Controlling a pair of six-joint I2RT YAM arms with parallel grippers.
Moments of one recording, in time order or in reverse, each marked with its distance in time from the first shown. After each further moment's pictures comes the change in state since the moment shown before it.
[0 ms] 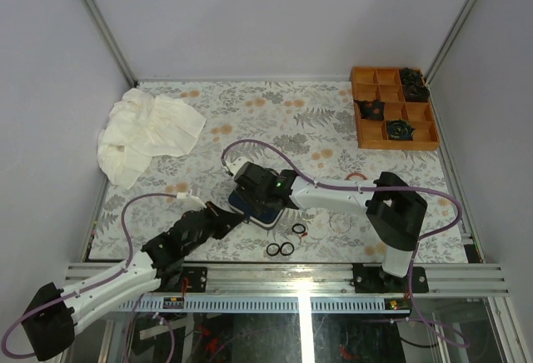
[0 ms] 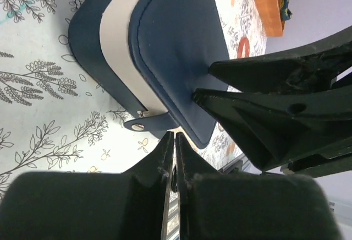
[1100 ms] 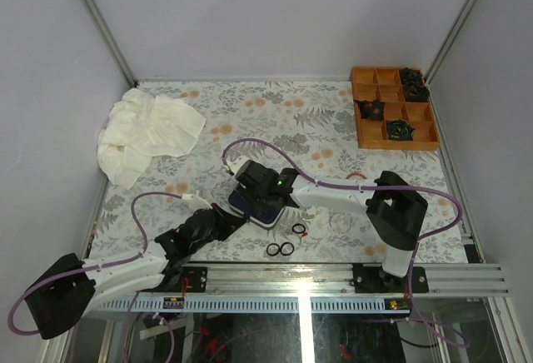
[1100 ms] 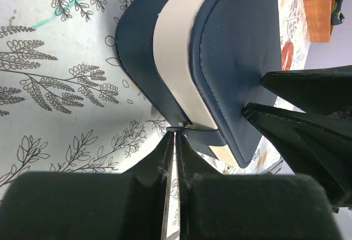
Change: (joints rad) left arm -0.017 0.294 0.000 0.186 -0.051 -0.014; right arm -0.016 0.000 0.000 0.002 -0.036 -0.009
